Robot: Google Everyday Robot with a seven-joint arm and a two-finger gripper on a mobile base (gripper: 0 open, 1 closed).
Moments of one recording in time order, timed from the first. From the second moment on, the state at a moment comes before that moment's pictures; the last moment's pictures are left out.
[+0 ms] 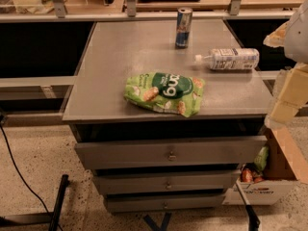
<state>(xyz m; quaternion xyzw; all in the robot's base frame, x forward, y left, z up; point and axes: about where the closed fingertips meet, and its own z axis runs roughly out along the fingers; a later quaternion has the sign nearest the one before) 0.438 -0.217 0.976 -0.60 0.78 -0.03 0.16</state>
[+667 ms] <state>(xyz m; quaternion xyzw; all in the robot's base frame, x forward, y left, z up) 0.457 -0.207 0.980 -0.62 0.77 -0.04 0.16</state>
